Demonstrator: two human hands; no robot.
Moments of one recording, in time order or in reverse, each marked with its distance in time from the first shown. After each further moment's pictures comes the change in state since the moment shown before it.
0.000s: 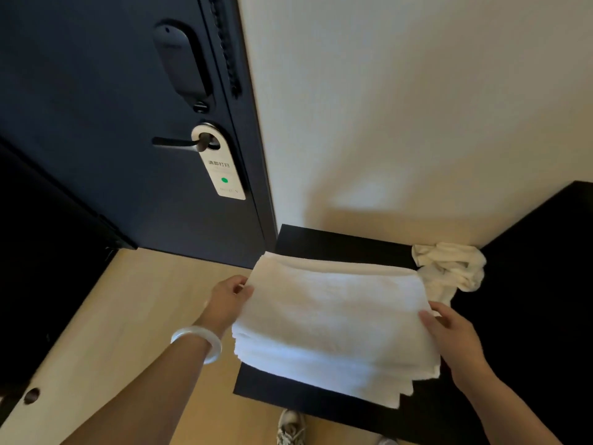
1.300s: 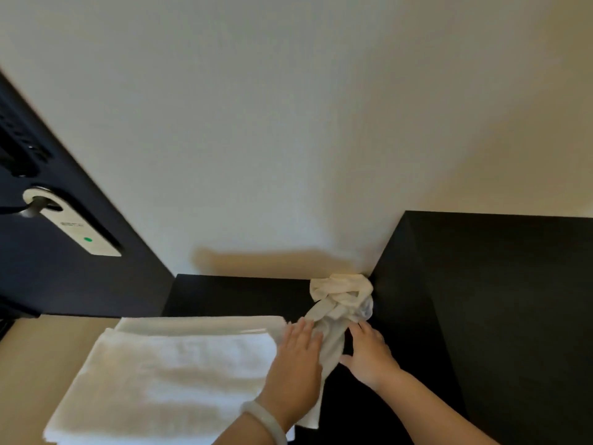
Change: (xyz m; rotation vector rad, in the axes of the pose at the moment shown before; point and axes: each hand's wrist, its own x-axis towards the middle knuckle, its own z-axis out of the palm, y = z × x) left_hand -0.067 0.142 0.340 0.880 -0.288 0.734; right_hand 0.121 0.020 -0.125 -0.817 -0.363 -0.188
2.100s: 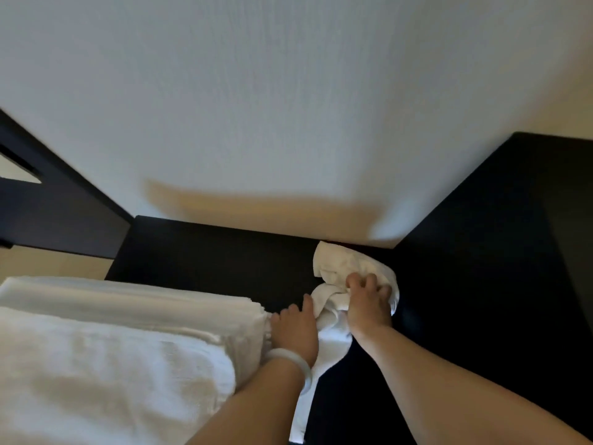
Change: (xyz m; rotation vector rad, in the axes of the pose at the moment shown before) left_hand 0.149 -0.049 0.152 -0.010 -0.137 -0.510; right_hand 0.189 0.050 0.086 -0.145 0.136 0.076
